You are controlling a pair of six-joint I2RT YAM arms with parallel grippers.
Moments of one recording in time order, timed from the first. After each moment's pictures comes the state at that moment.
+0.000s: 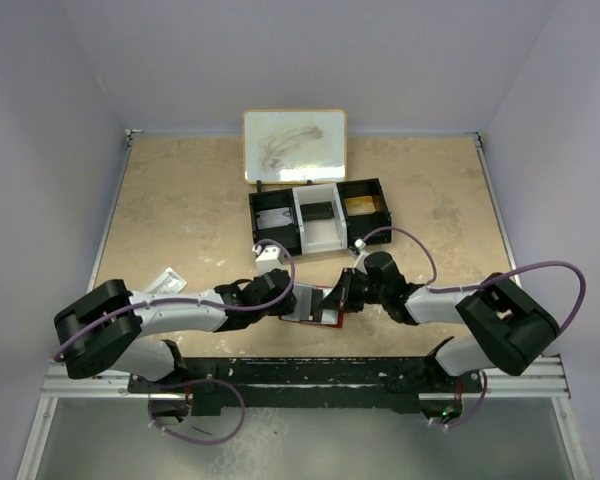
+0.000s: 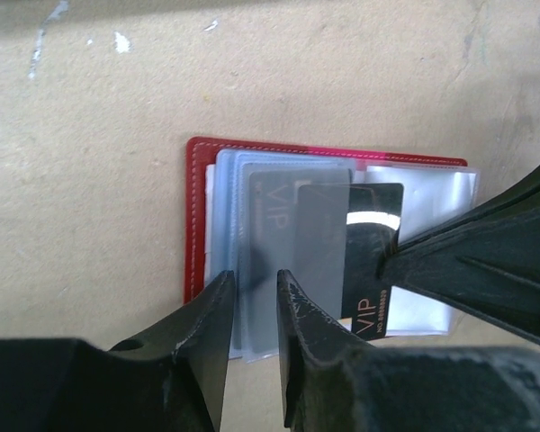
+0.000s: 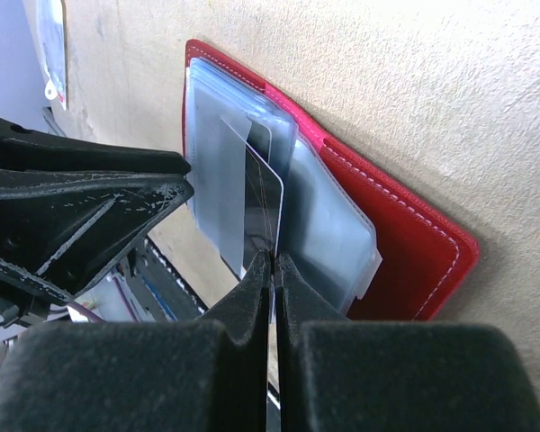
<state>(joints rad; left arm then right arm) -1.05 1.39 0.56 0.01 -0.36 -0.97 0.64 1.43 0.32 0.42 -0.41 0.91</state>
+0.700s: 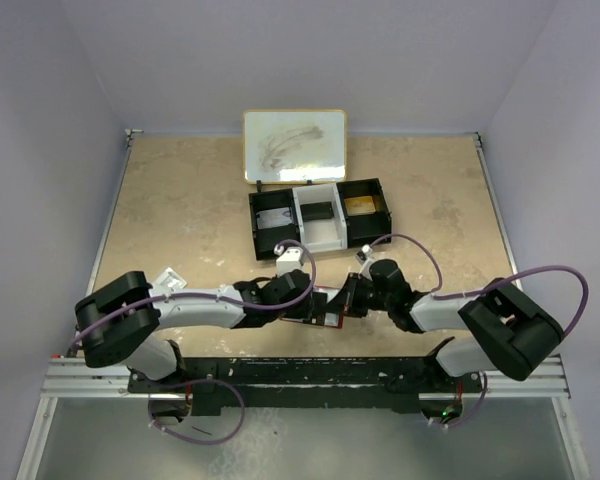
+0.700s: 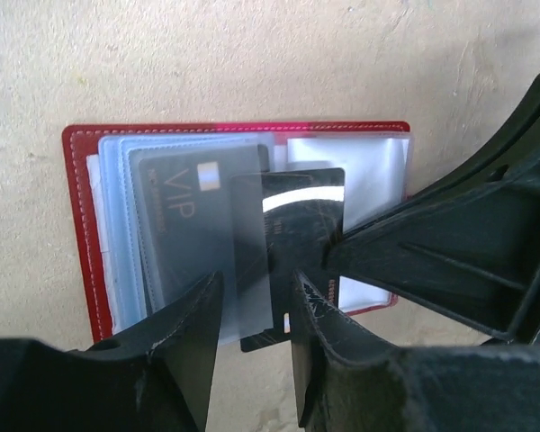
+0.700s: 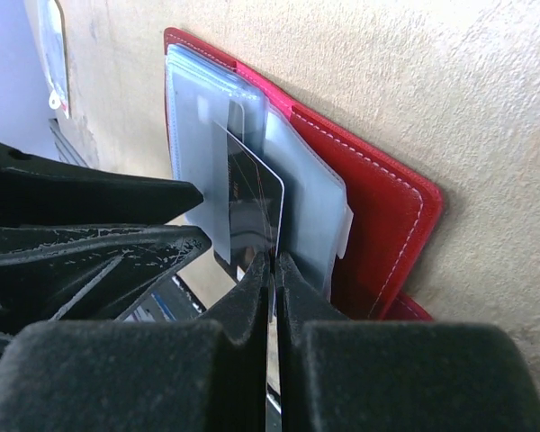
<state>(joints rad) -1.11 1.48 0.67 -0.04 -0.31 -0.94 0.64 1.39 0.24 0.49 -0.39 0.95</state>
